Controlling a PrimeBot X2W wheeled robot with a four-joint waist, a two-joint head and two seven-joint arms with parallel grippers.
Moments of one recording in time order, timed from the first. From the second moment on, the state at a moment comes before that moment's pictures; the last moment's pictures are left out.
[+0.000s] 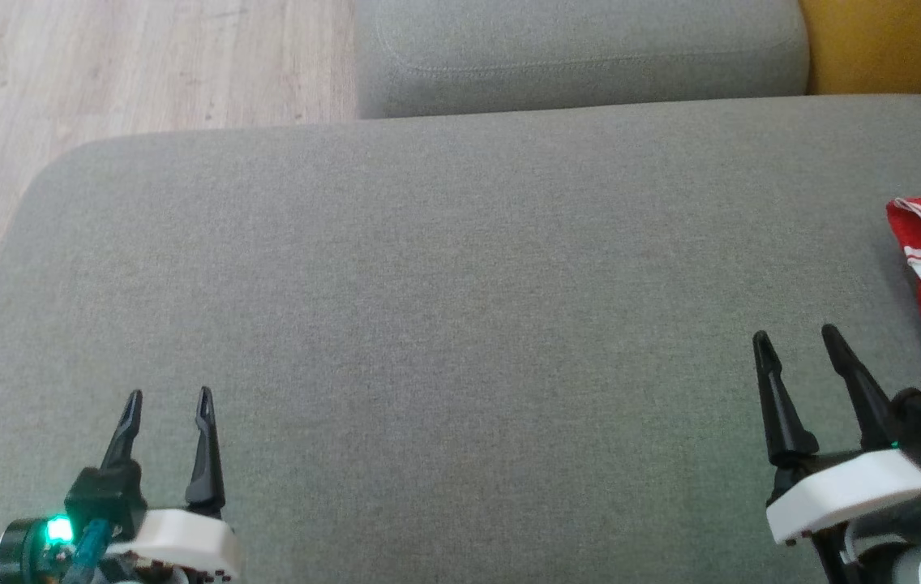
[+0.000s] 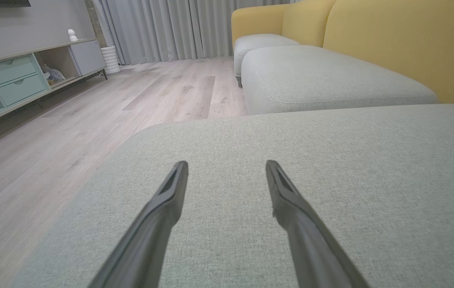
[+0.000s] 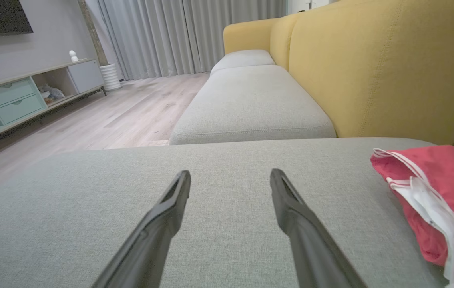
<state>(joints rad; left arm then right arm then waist) -0.01 0.40 -0.40 0.14 -0.46 0.32 -0.14 0.13 -0.05 -0.02 -0.19 0.16 0.13 0.15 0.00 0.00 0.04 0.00</state>
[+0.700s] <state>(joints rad) 0.01 0.42 -0.42 0.15 -0.47 0.33 -0.12 0.16 -0.05 0.00 -0.21 0.18 0.13 0.17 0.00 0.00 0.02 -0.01</state>
